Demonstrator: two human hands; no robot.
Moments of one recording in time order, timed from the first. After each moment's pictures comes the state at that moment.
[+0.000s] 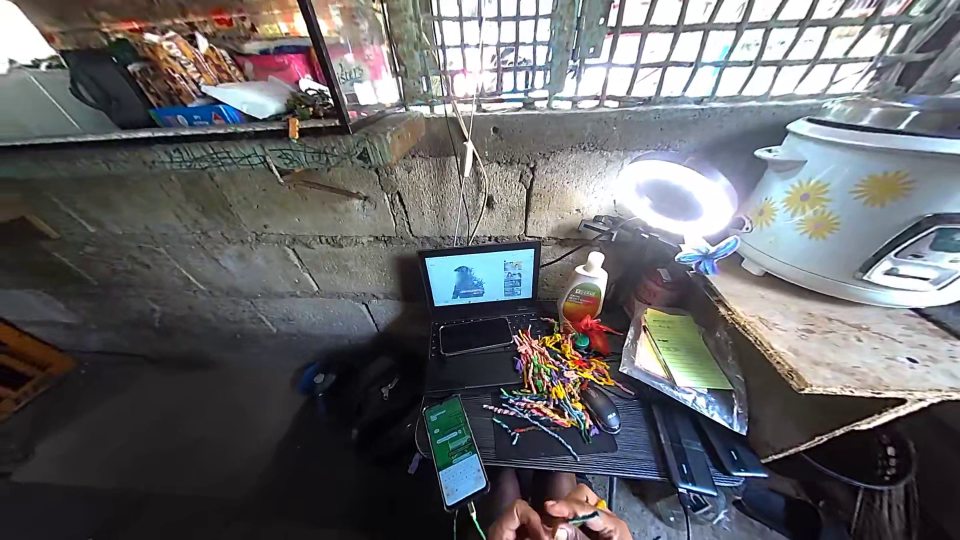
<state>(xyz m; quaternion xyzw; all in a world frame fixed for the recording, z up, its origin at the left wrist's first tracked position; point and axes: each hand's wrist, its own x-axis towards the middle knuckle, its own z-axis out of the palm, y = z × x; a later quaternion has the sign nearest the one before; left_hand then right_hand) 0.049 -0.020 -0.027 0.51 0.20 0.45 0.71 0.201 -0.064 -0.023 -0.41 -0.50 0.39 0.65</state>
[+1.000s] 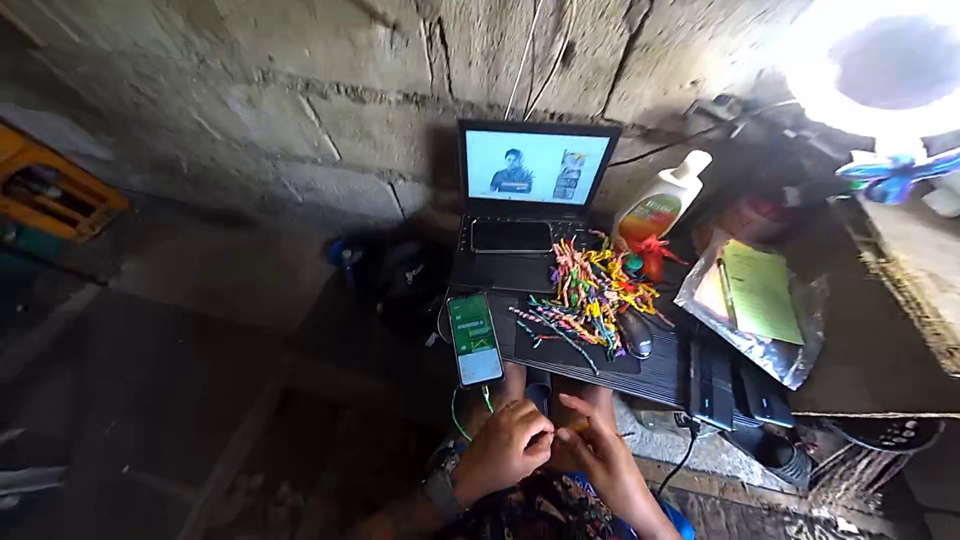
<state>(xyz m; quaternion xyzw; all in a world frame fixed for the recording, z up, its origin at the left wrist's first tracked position) 0.025 -0.003 -0.045 0.84 0.27 0.32 0.34 0.210 -0.074 -0.041 -0.57 -0.58 0.38 0.44</state>
